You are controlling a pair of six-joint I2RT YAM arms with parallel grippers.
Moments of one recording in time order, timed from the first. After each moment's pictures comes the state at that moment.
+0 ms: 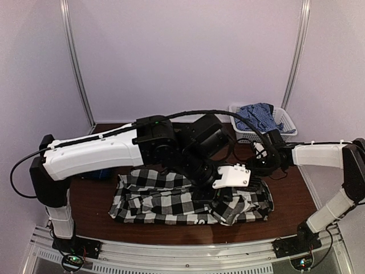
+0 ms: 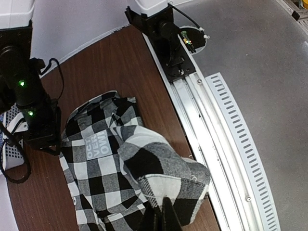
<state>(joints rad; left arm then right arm) -1.38 1.95 2.04 -0.96 0.20 0.56 0.33 1.46 0.80 -0.29 -0.21 0.36</state>
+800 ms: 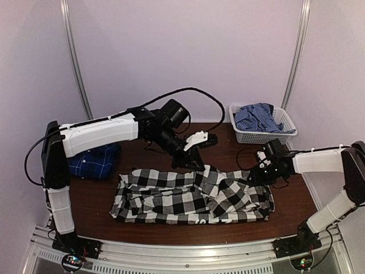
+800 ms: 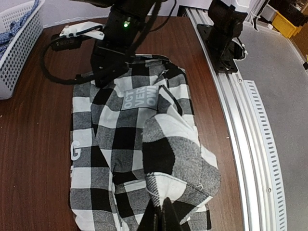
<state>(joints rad) -0.93 1.95 1.78 -0.77 0.60 0.54 0.34 1.46 0.68 -0.25 -0.08 0.37</state>
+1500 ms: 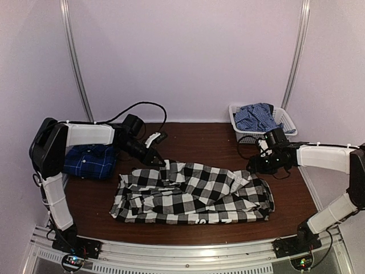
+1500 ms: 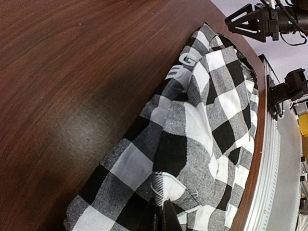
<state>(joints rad) -0.50 1.92 1.33 -0.45 0.75 0.17 0.34 1.40 0.79 -0.34 -0.07 0.36</state>
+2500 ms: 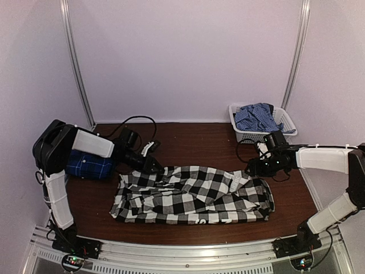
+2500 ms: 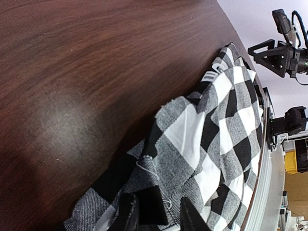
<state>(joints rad) -0.45 1.97 1.12 -0.10 0.80 -0.13 0.34 1.41 0.76 -0.31 -0.12 0.34</state>
